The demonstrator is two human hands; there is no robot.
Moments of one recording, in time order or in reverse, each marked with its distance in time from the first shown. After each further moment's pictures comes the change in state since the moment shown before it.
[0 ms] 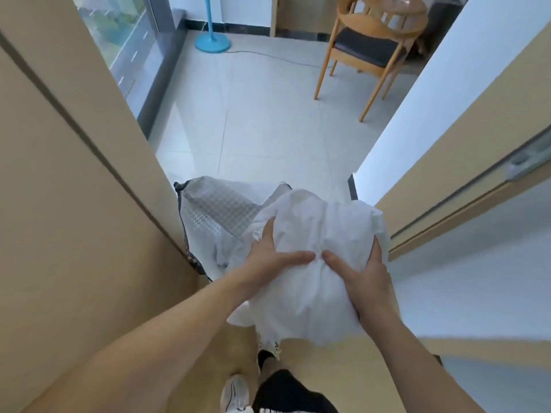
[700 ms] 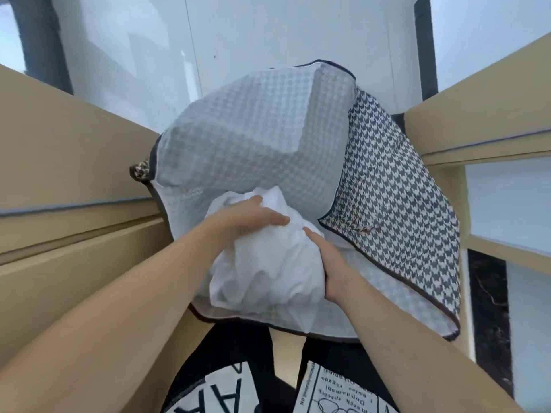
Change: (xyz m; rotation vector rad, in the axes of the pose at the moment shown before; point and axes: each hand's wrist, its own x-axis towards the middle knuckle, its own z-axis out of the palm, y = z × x) left_hand 0.292 -0.134 -0.125 0.609 -0.348 -0.664; right_hand 0.152 0.193 0.242 0.587 -0.322 1.282
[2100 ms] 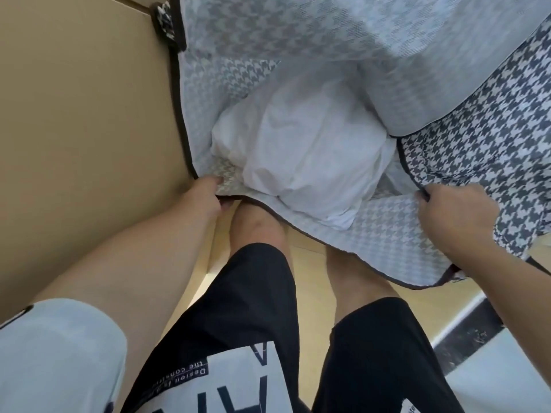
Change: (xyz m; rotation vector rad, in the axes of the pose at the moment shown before) left_hand 0.149 -0.265 0.147 -1.452 0.373 -0.795; right_hand 0.125 -0.048 -0.124 -2.329 0.726 -0.460
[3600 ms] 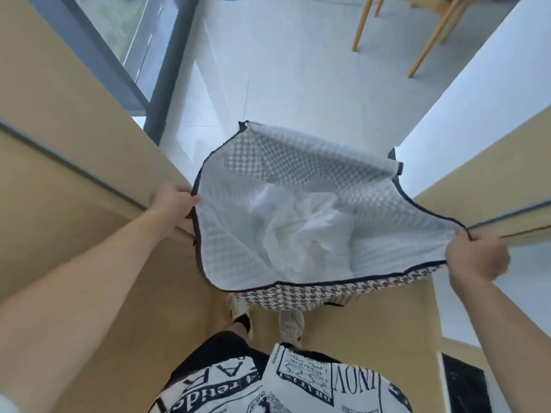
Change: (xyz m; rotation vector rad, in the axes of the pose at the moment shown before) left_hand -0.464 0.083 -0.084 0.463 -0.027 1.256; right_hand -0.237 0.250 -0.219 1.209 0.865 0.726
